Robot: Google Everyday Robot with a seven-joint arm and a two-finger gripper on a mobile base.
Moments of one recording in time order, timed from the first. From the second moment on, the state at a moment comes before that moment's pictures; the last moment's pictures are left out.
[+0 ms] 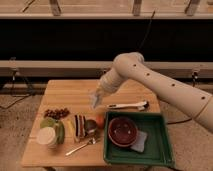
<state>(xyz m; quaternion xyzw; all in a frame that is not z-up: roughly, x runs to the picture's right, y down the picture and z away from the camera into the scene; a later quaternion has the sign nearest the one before) -0.052 0.040 0.716 -0.09 -0.37 -0.47 0.79</state>
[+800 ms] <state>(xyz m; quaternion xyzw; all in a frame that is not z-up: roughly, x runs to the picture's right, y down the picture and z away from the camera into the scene) -0.195 0.120 0.596 -0.04 -0.47 -0.59 0.65</state>
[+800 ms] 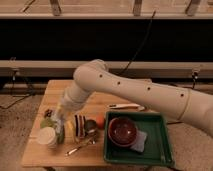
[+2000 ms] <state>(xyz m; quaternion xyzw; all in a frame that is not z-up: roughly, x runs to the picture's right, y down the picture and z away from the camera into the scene) -0.250 0.142 0.588 -0.07 -0.50 -0.64 0.58</state>
